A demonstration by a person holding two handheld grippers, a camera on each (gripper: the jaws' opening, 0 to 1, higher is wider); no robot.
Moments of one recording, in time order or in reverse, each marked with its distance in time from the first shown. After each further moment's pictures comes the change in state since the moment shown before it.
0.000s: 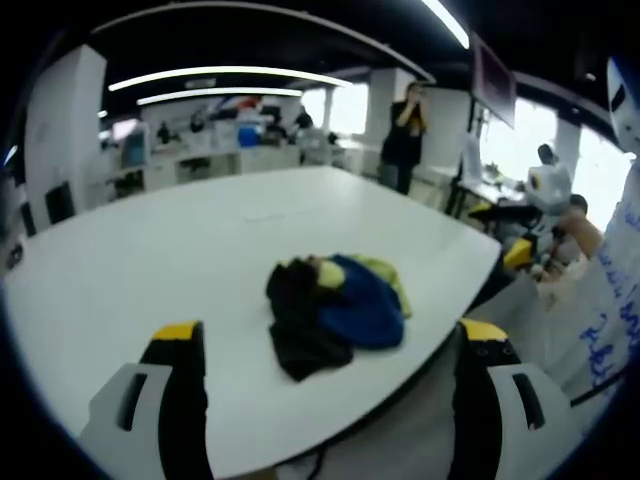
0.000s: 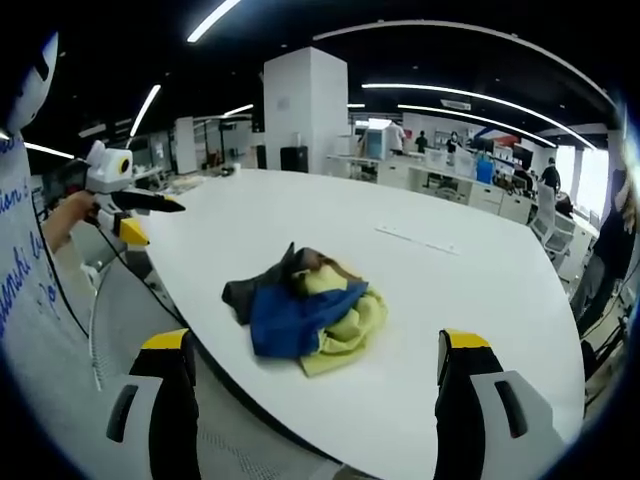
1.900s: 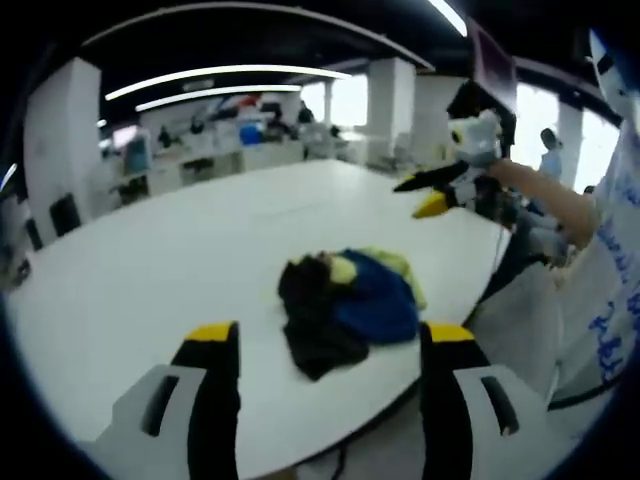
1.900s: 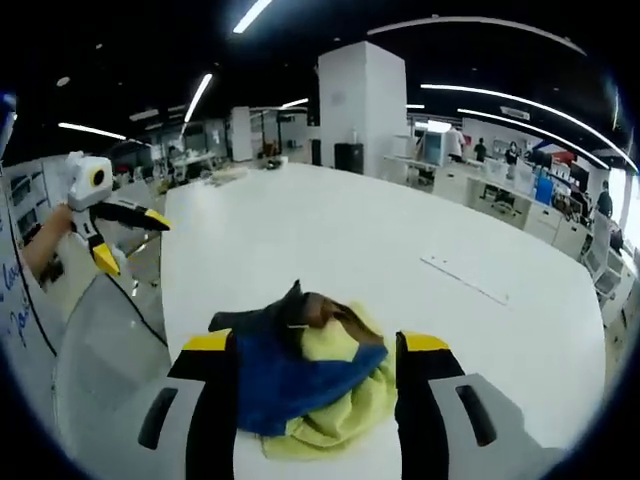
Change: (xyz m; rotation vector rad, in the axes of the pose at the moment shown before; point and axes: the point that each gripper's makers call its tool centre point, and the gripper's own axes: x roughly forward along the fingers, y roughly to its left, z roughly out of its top) left arm 0.002 0.009 0.003 0.051 0.034 0.038; right arm 0.147 -0.038 0.055 -0.107 0.057 0.250
